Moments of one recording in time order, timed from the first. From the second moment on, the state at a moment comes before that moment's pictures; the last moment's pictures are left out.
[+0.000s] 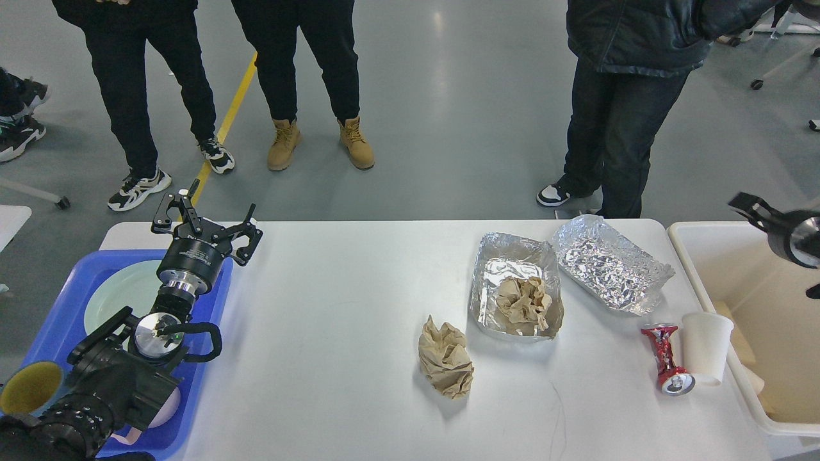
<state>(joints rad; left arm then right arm) -0.64 0.13 -1.08 -0.35 -0.11 -0.64 -0.20 1.37 -0.43 -1.41 0.60 0.30 0.08 0.15</state>
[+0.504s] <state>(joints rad) -0.64 0.13 -1.08 -0.35 -0.11 -0.64 -0.20 1.89 -0.13 -1.60 0.92 0.31 0.48 0.15</state>
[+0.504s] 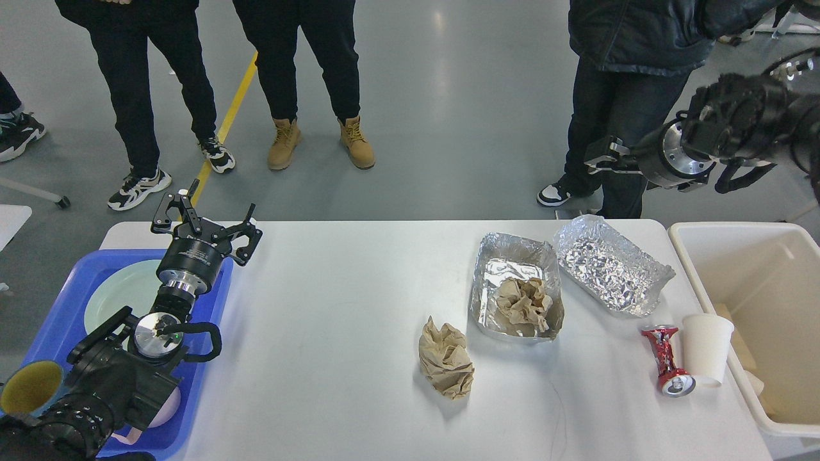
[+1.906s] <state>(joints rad) -0.64 0.13 -1.08 -0.35 -0.11 -0.64 -0.20 1.43 -0.06 -1.44 1.06 0.17 0.10 0.16</state>
